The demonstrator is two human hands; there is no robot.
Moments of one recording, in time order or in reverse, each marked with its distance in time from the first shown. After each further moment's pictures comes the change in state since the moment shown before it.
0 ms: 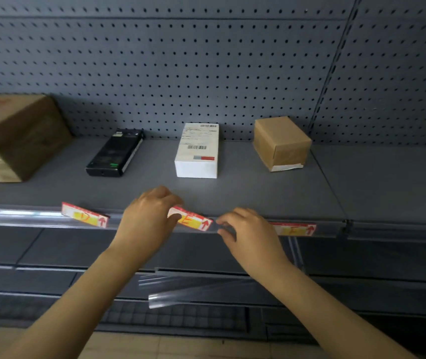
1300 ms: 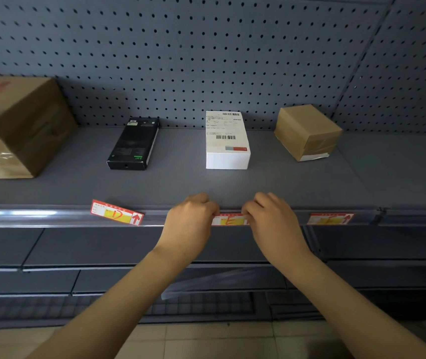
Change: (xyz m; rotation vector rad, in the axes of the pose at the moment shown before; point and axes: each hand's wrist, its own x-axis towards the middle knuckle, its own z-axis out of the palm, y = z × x) left_hand -0.002 -0.038 0.027 -0.102 -0.062 0.166; right_hand 0.023 -0.034 0.037 -0.300 -0.019 0.074
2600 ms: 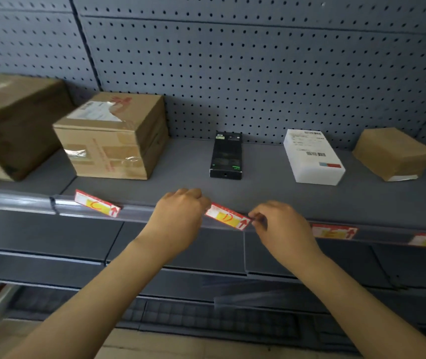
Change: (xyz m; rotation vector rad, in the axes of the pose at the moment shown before) left_hand -0.077 -0.176 -0.115 0.252 -0.046 0.006; right_hand 0.046 -0.187 0.015 0.178 -0.120 0.078
